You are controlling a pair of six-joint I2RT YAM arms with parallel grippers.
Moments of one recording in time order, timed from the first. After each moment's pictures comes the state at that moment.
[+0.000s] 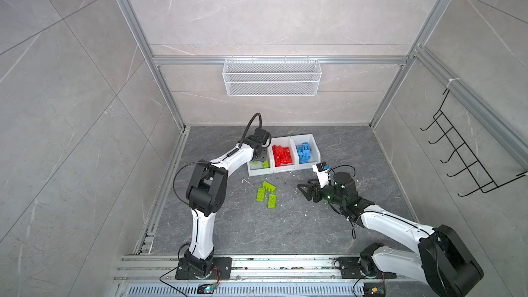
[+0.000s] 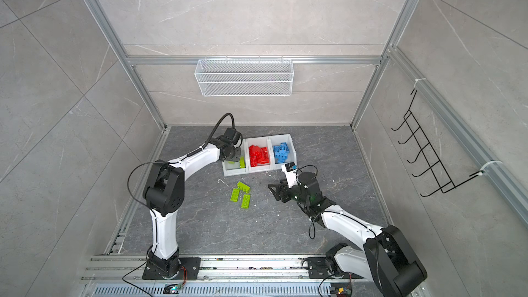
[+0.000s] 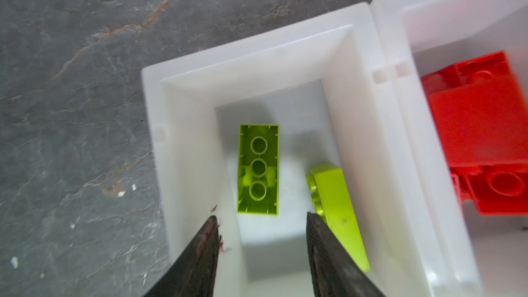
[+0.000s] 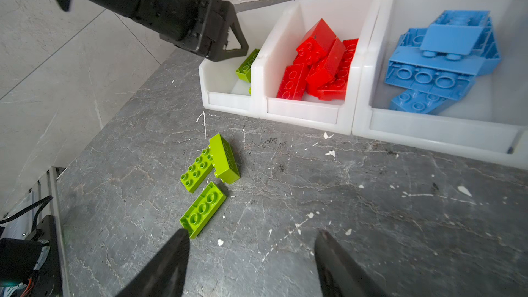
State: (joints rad) left arm -0.51 1.98 1.58 -0.62 -0.28 -0.27; right arm 0.49 1.20 0.45 0.30 -0.34 0.28
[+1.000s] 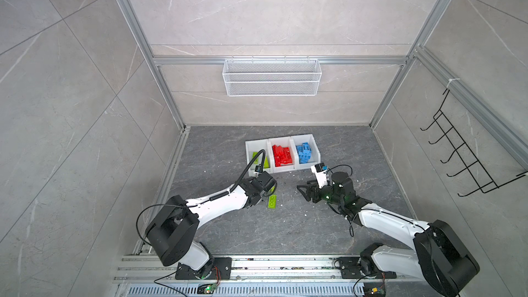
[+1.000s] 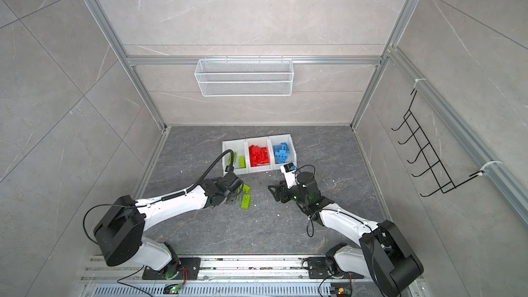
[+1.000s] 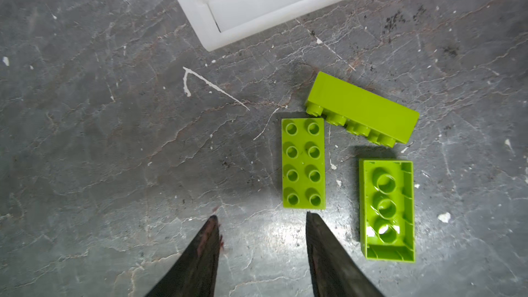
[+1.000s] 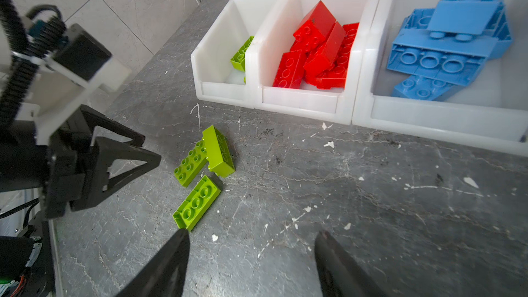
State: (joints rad) left arm -0.83 1.54 0.93 -0.60 -0.39 -0.56; right arm 0.49 1.24 0.46 0.30 -0.34 0.27
